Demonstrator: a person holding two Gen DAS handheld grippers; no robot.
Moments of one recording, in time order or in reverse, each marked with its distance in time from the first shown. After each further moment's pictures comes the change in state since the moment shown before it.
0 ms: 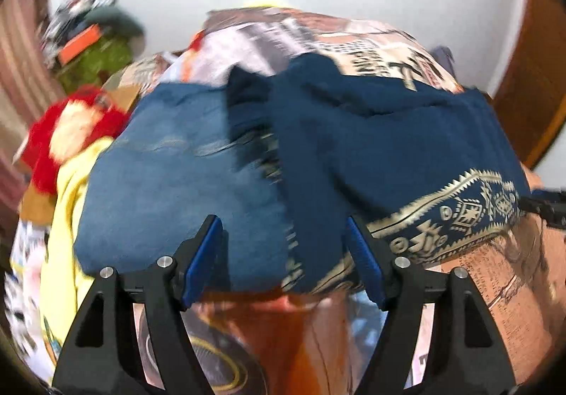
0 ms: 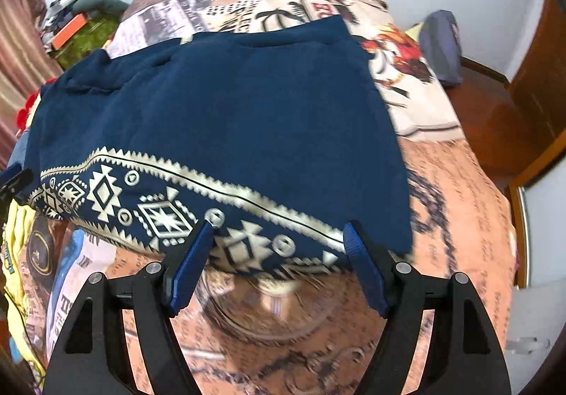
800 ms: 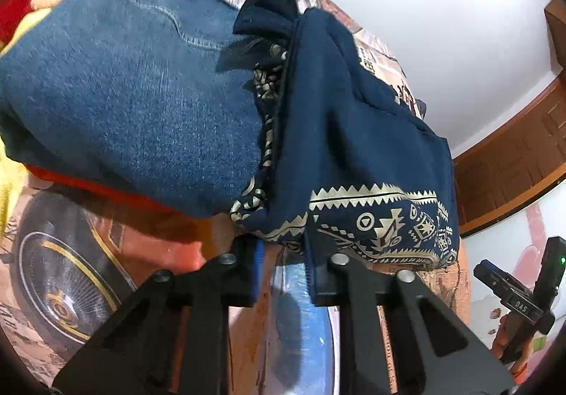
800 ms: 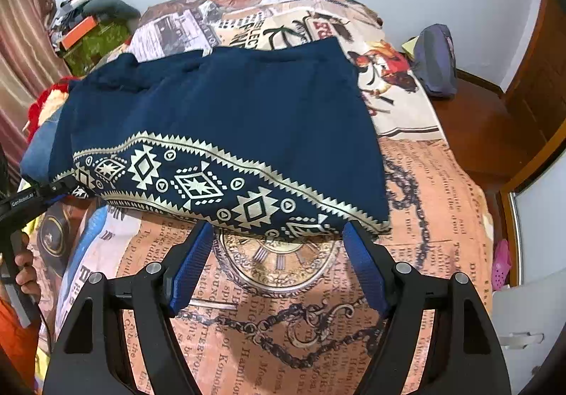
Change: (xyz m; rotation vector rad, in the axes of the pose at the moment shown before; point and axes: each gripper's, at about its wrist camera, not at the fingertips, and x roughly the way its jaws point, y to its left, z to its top) left arm 0.032 0.013 -0.043 -0.390 0.067 -0.327; right arm -0.029 0.016 -0.016 -0.045 -0.031 0.004
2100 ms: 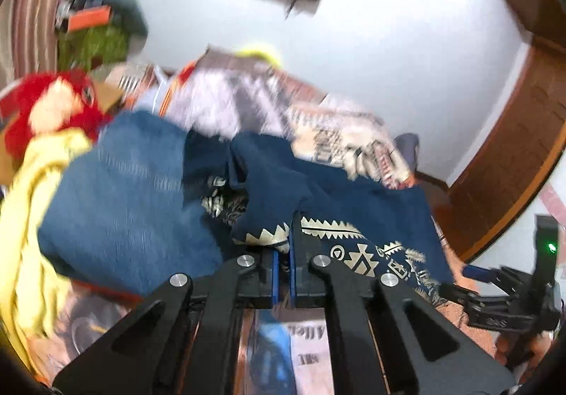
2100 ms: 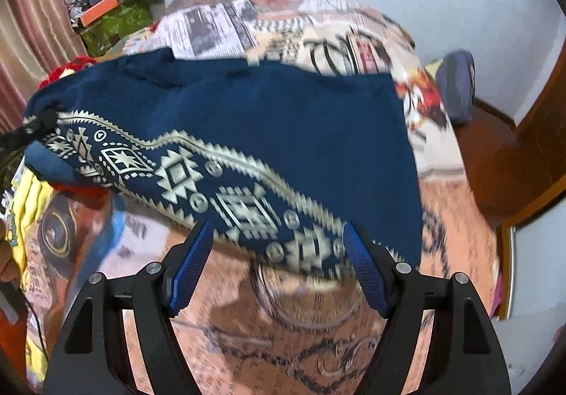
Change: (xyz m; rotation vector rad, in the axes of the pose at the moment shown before) left arm -0.067 -0.079 0.037 0.220 -0.294 0.064; right arm -0.001 0.055 0.043 -0.124 -0.037 -0.008
